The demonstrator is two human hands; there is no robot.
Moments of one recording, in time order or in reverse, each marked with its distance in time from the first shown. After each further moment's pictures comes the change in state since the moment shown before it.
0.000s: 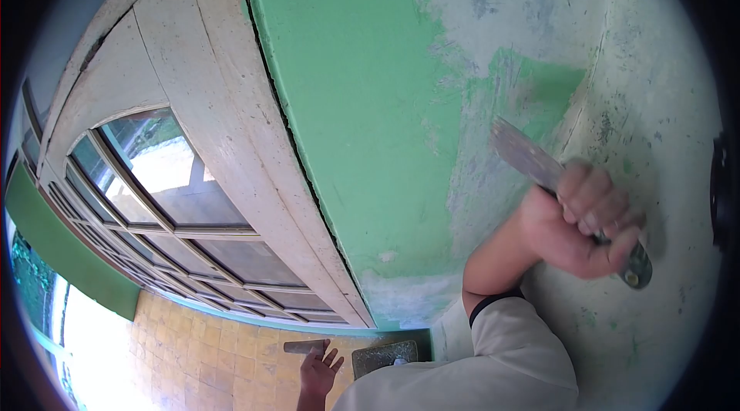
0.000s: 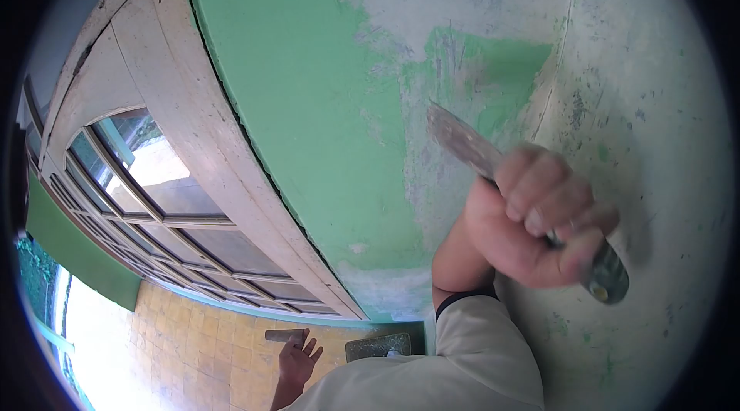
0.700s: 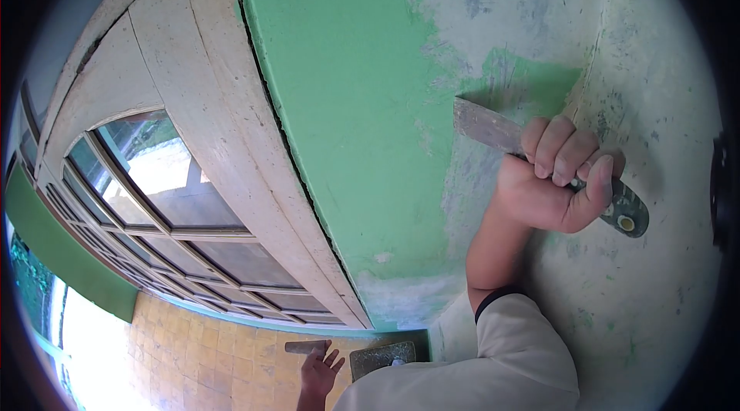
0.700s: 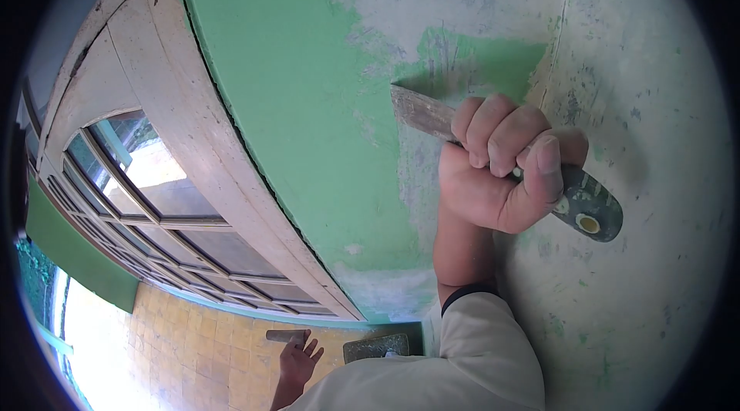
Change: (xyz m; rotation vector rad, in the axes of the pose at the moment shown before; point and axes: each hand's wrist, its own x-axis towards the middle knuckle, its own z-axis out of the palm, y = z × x) left_hand 0.006 -0.008 -0.002 0.016 0.015 -0.022; right_hand 0.004 0.020 -0.012 -0.128 -0.019 0.265
